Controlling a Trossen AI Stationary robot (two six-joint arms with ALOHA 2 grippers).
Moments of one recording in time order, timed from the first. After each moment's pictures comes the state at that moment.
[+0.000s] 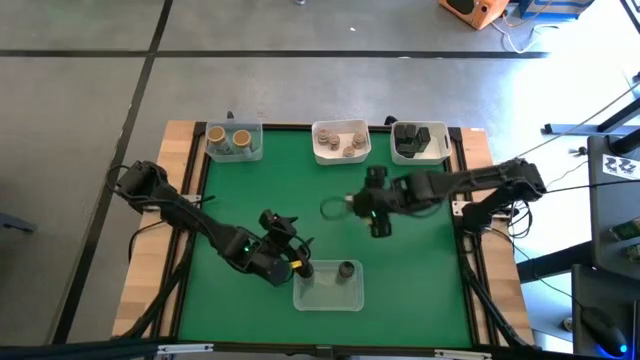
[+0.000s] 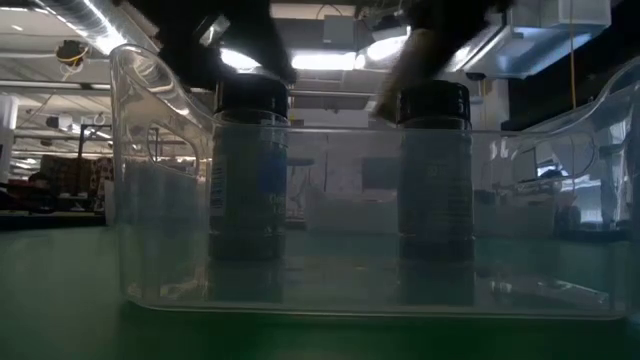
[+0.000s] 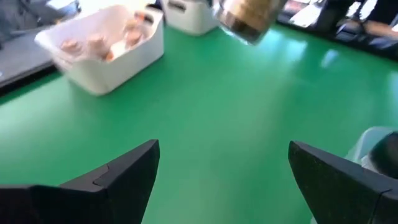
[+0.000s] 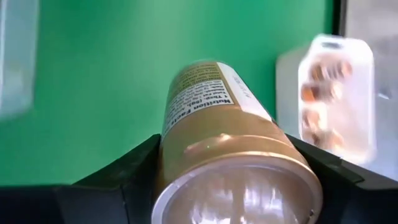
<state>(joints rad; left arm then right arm) -0.51 1.64 1.07 -0.34 -0.99 -0.86 0.19 1.57 1.51 -1.14 0.39 -0.04</state>
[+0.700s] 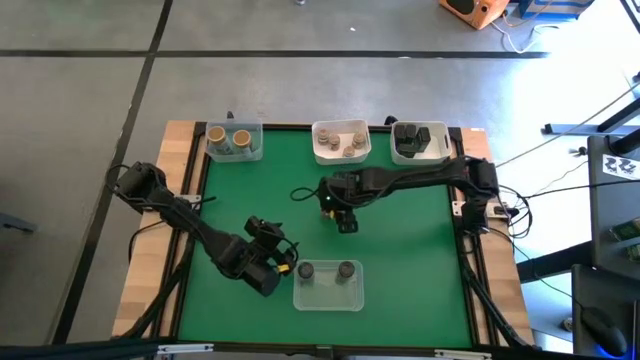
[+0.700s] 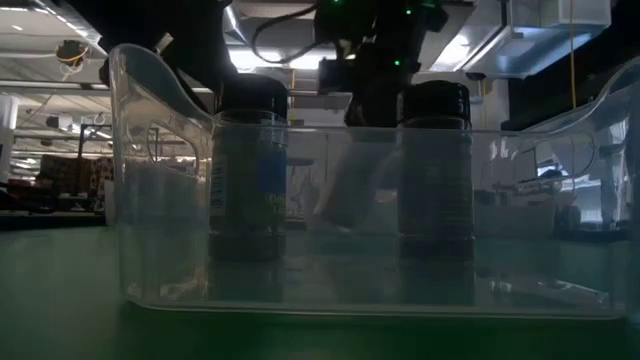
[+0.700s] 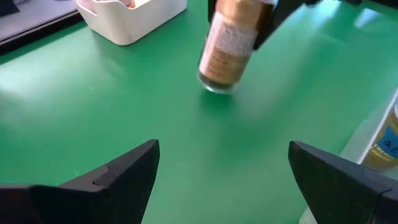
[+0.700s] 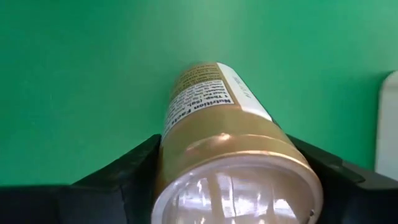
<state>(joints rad) -0.58 1.64 1.07 -0.65 -0.95 -1.19 -0.03 1.89 1.51 -0.83 0.08 -0.16</state>
